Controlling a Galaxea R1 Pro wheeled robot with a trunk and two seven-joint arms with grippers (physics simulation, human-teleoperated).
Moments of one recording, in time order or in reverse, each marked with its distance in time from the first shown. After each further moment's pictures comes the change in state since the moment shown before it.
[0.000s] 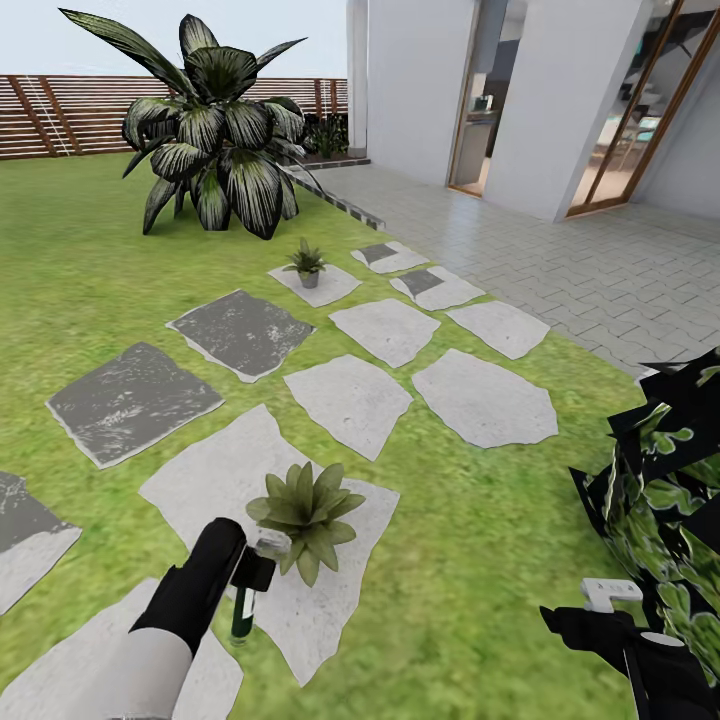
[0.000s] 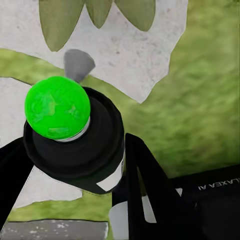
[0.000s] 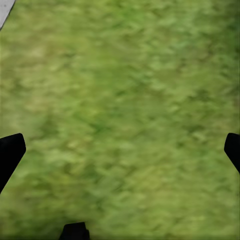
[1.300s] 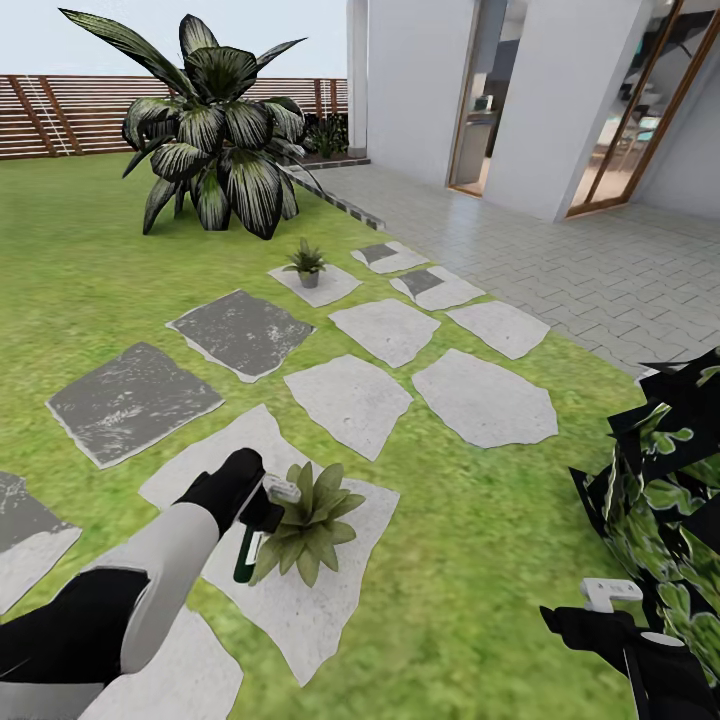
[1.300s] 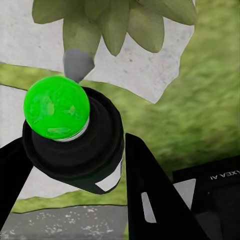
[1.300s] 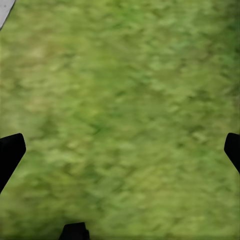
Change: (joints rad) left arm -0.431 -0.002 -0.083 0.521 -0.003 0.006 0.000; right arm 0.000 0.000 0.000 0.000 0.000 0.000 0.000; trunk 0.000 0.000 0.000
